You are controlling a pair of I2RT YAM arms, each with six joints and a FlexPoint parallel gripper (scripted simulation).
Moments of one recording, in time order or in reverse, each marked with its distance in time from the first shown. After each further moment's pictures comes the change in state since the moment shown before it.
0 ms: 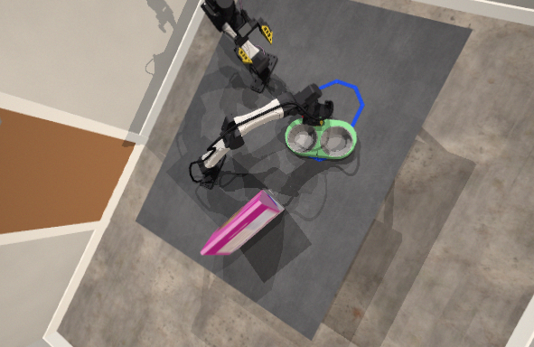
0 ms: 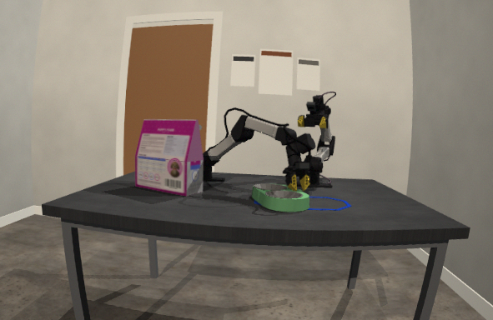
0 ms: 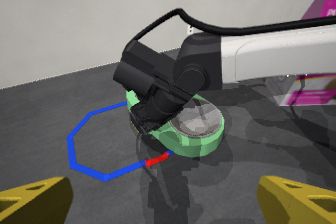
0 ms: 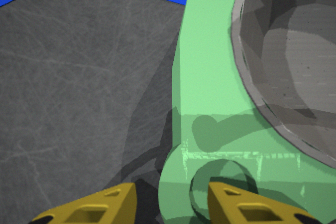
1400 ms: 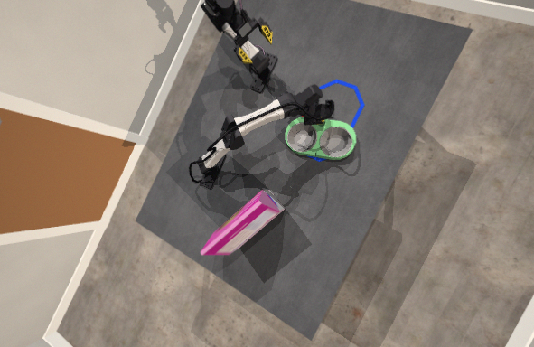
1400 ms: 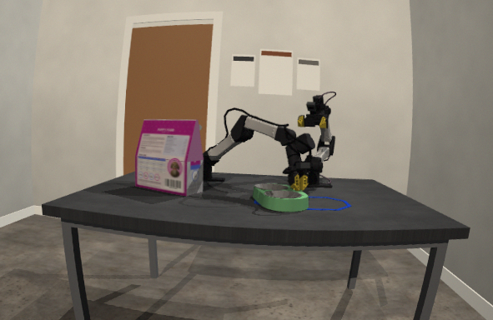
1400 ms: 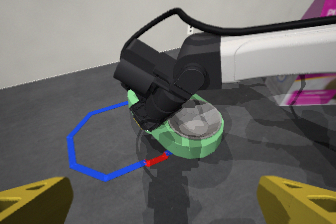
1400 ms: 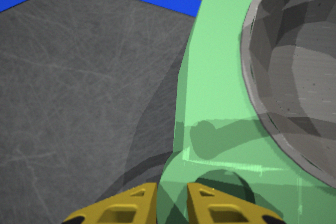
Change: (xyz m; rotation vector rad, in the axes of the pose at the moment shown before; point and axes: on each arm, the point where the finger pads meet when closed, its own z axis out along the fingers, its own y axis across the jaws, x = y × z) left arm 0.000 0.000 0.000 0.000 0.000 0.000; right arm -0.005 -0.001 0.003 -0.010 -0.015 -0.031
